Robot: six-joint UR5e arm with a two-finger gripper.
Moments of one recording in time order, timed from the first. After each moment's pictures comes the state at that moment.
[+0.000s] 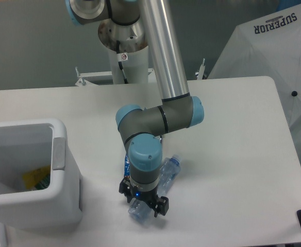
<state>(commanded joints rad) 2.31 -2.25 -1.54 -0.74 1.48 0.81</state>
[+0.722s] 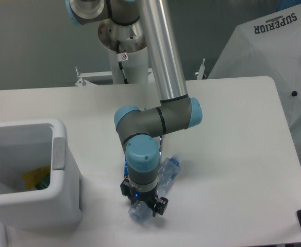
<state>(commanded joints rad) 2.30 -2.24 -1.54 -0.73 1.52 0.81</state>
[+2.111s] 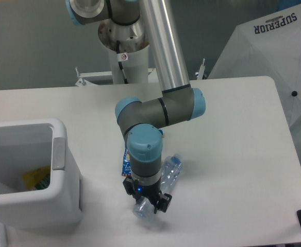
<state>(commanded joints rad) 2.33 -2.18 -1.54 -0.73 1.51 0.82</state>
